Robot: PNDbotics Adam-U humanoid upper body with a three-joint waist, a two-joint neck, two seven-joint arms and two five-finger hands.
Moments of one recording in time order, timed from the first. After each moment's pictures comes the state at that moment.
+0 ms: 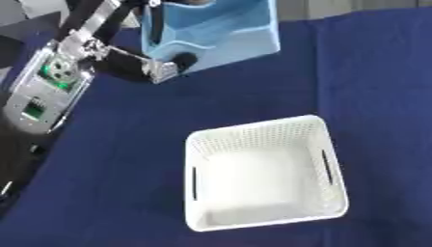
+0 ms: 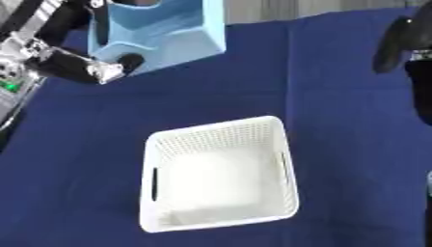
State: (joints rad) left arm -0.47 0.72 -0.10 -1.86 -0.09 -0.37 -0.10; right arm -0.56 -0.19 0.07 -1.99 -0.81 -0.20 0.83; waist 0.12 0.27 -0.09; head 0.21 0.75
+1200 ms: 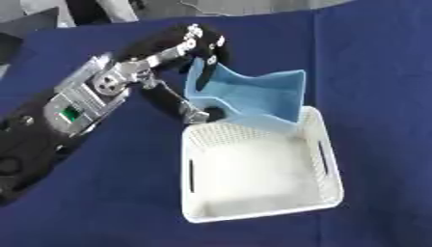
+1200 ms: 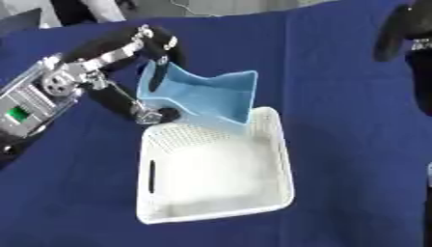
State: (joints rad) left arm -0.51 0.79 -0.36 -1.80 -0.13 -0.31 -0.17; right arm -0.56 -0.19 0.07 -1.99 -0.81 -0.19 0.82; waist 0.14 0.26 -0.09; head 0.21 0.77
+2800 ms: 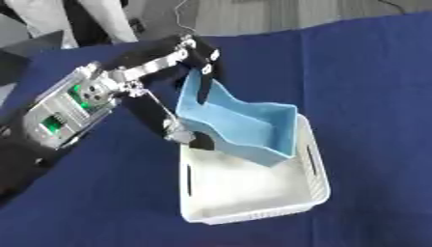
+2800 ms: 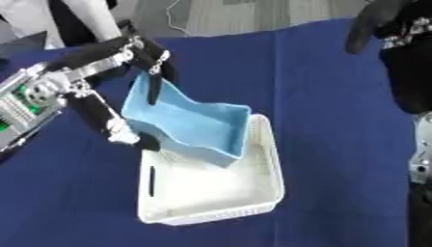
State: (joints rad) left arm -0.50 0.82 -0.39 -1.85 -0.01 -0.30 -0.23; right arm -0.54 -0.19 0.07 -1.99 -0.79 -0.14 0.77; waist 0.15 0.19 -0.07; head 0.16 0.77
